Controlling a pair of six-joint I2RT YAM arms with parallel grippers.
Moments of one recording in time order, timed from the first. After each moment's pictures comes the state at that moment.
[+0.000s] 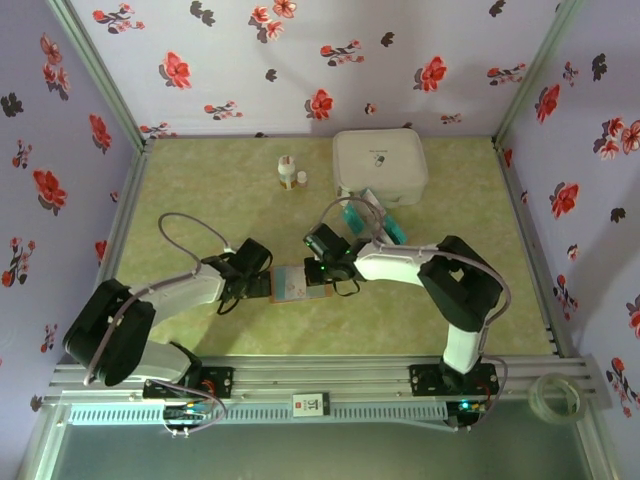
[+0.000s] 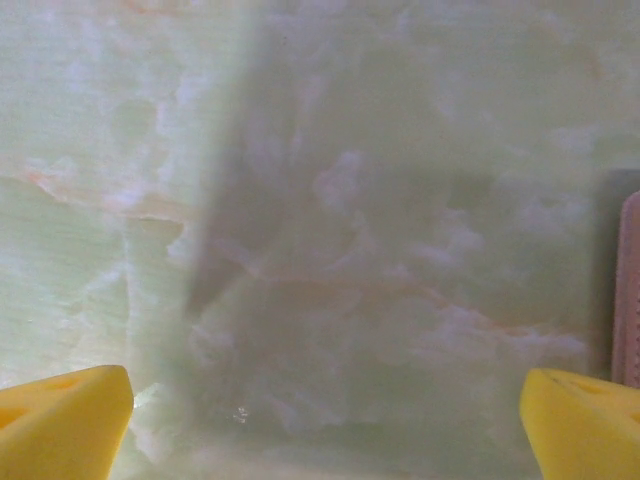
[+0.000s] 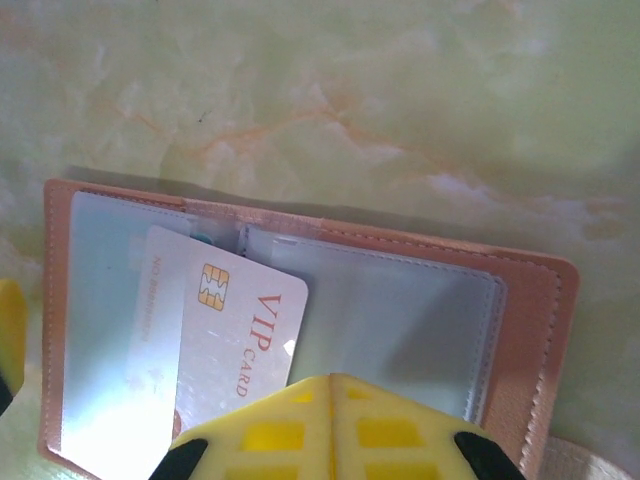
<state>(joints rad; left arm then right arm) -0.65 1.39 0.64 -0.52 -0.32 -0.67 0.90 1.82 1.05 -0.27 -0.08 0.67</state>
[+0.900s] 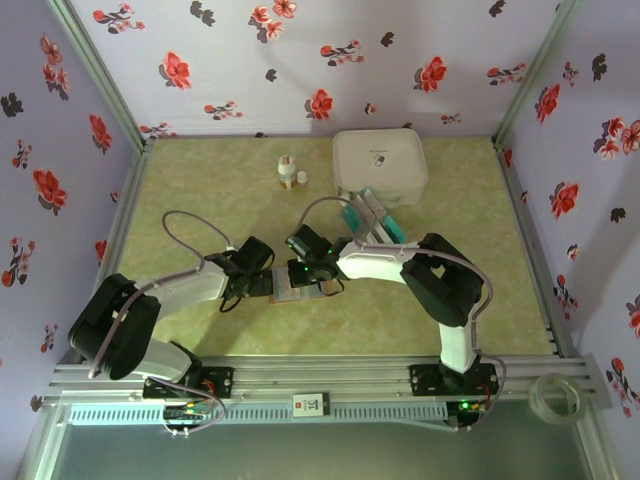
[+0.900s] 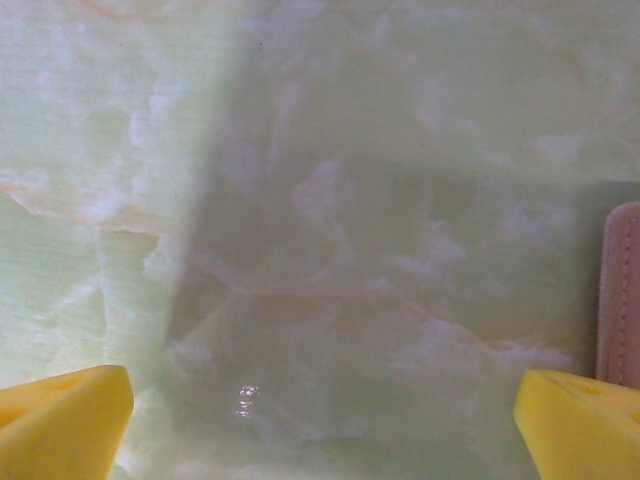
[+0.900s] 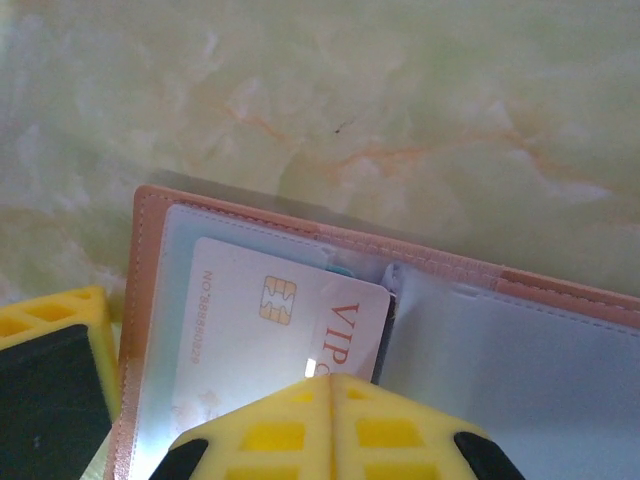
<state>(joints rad) -0.65 1.43 0.66 -0.52 -0.31 -0.66 0.96 1.92 1.18 -0.30 -0.09 0.66</state>
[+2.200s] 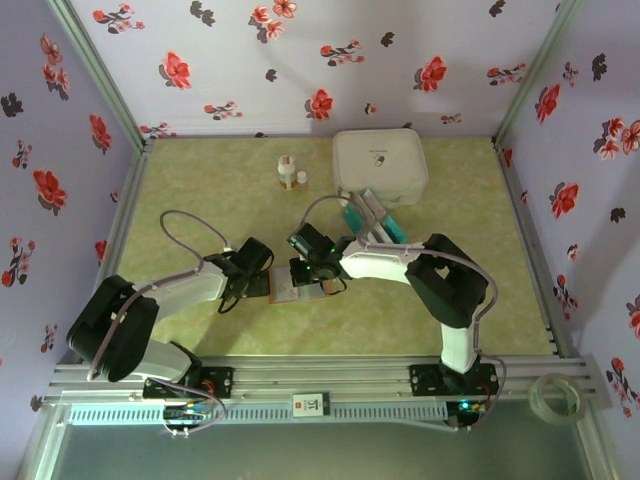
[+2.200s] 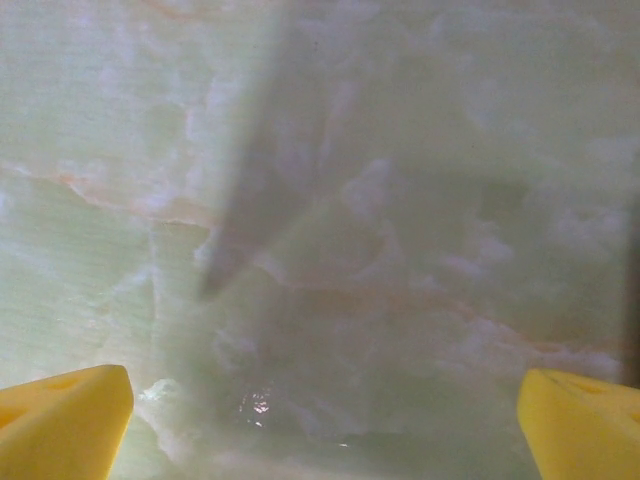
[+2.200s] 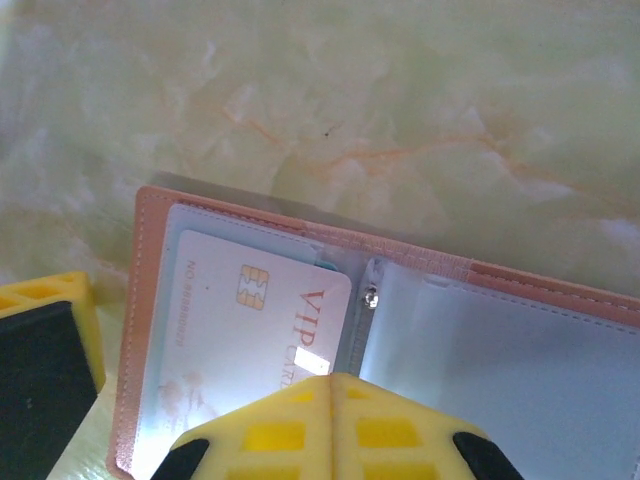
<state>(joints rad) -0.65 1.42 0.65 -0.55 -0.36 -0.68 0.95 1.90 1.17 -0.31 -0.09 0.66</state>
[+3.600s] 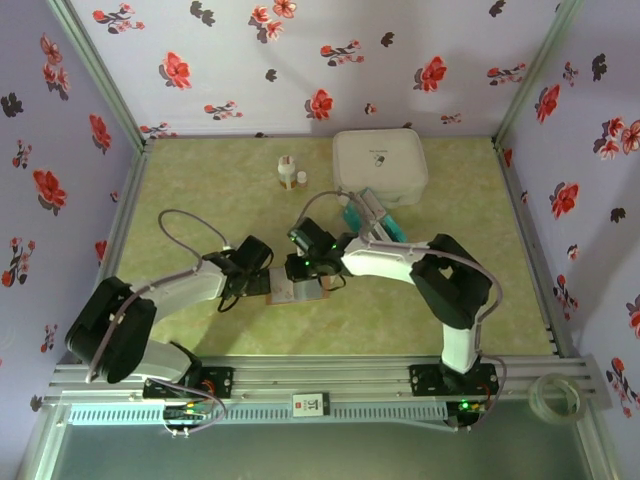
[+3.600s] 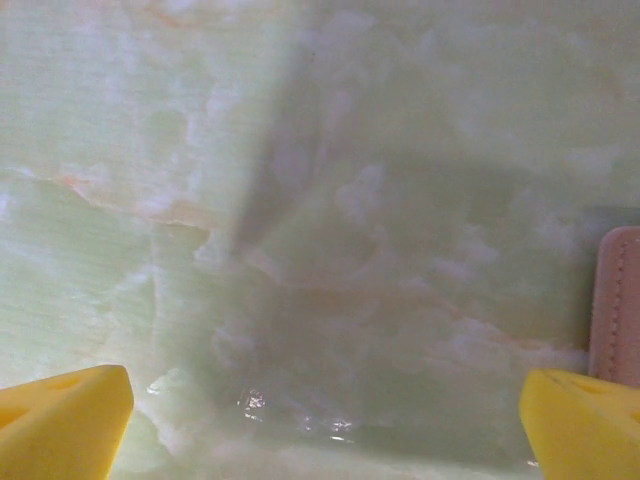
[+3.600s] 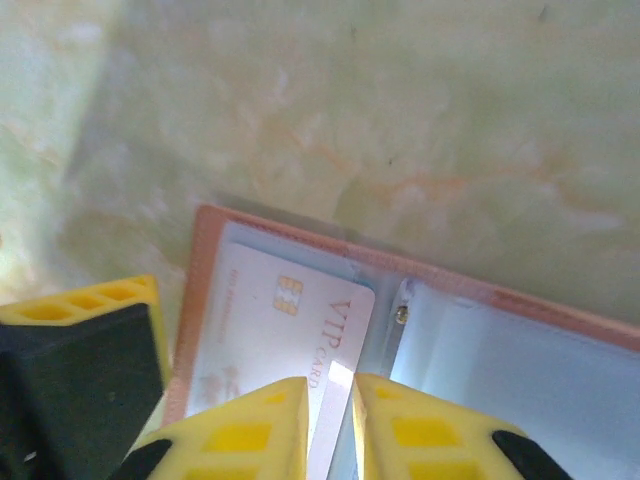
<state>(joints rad) -0.65 1.40 0.67 -0.57 -0.35 -0.69 0.93 1.85 1.18 -0.30 -0.14 0.65</state>
